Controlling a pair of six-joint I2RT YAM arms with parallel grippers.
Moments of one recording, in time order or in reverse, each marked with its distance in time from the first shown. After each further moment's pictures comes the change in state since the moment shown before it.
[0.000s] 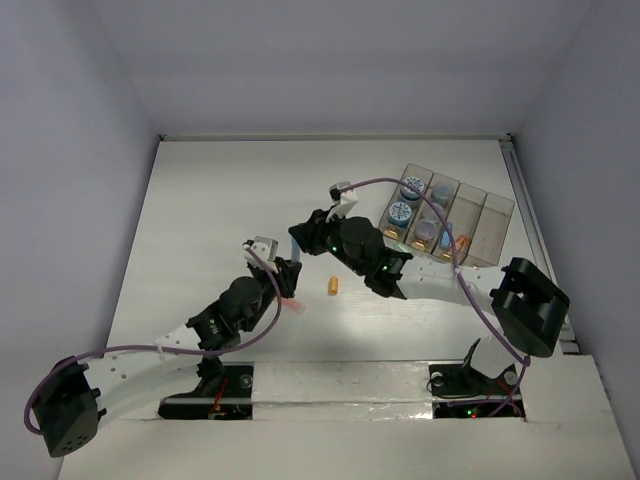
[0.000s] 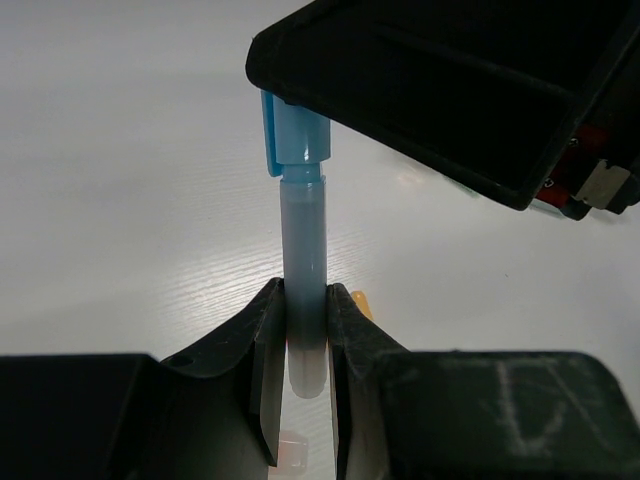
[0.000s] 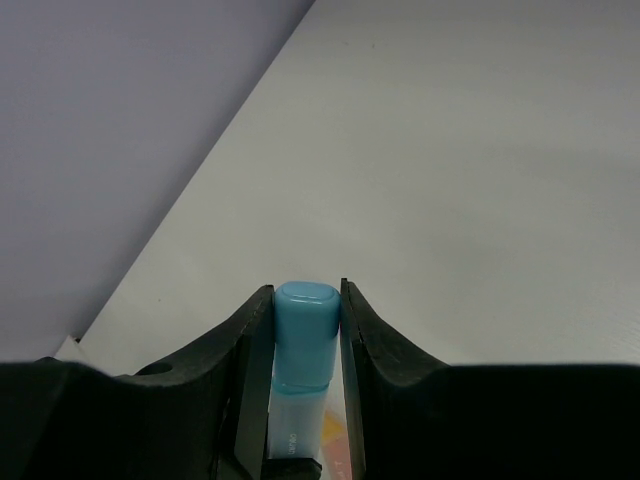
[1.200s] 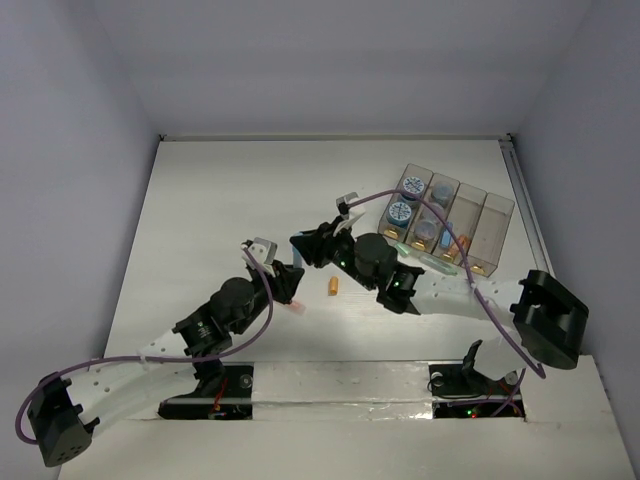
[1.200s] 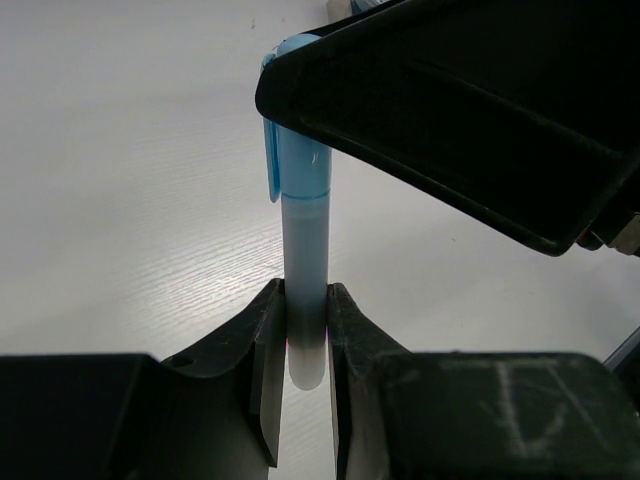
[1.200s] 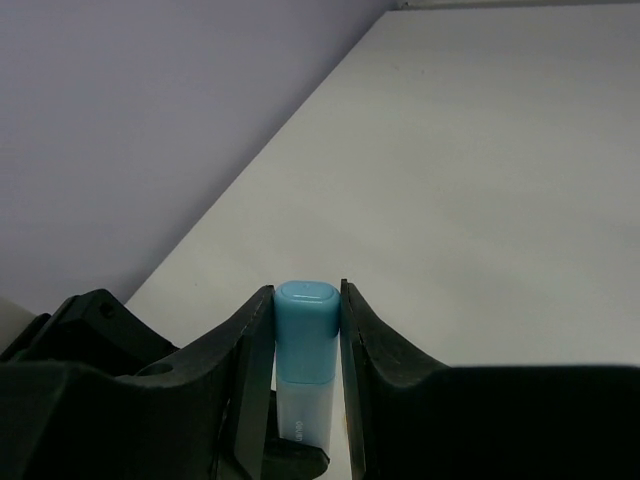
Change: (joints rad) left arm -0.009 -0.129 0.053 -0.183 0.105 -0.014; right arm 0.070 -0.107 -0.134 0.138 -0.029 -0.040
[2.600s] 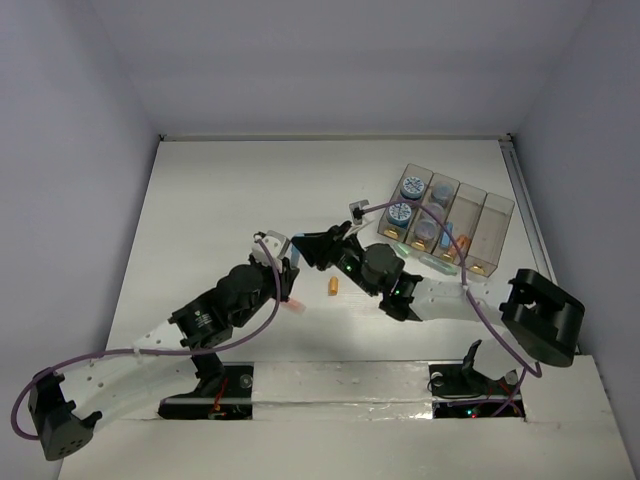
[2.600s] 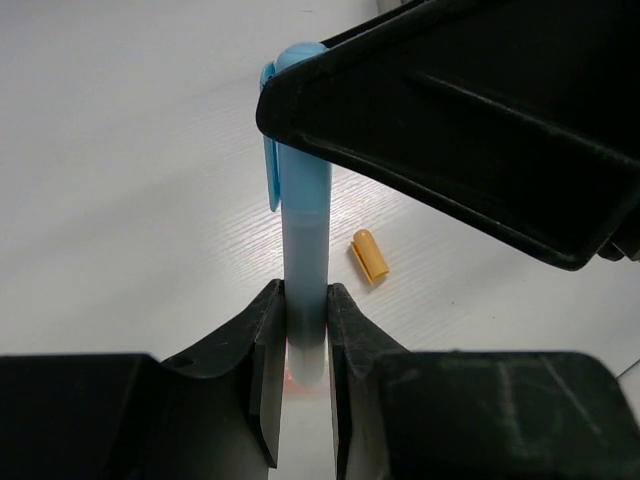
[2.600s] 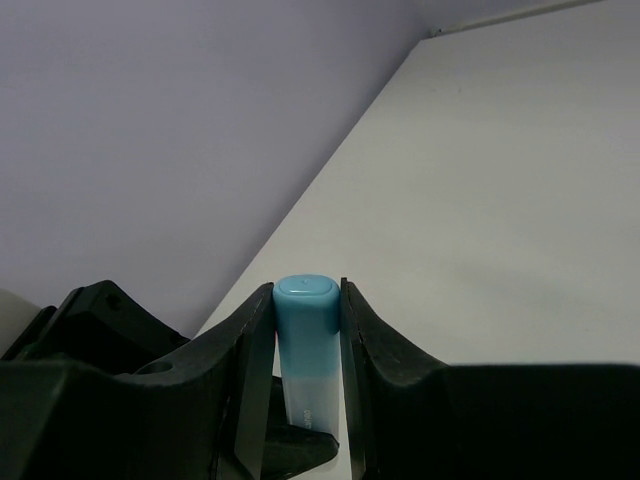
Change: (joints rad) left arm -0.010 0.063 0.185 -0.275 -0.026 0.135; right arm -0.003 0.029 -0.104 0.222 -0.009 0.152
